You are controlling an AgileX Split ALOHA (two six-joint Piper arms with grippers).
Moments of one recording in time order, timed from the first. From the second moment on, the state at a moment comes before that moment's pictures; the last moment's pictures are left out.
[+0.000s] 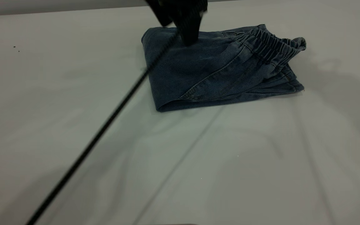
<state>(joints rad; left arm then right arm) -0.61 2.27 -1.82 -0.02 0.84 0.30 0.19 1.82 -1.81 0.40 0.96 -0.34</state>
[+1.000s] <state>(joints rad) -0.63 2.46 -1.82 0.16 0.90 0.28 0.19 1.82 -1.81 0.41 0.97 -0.33</state>
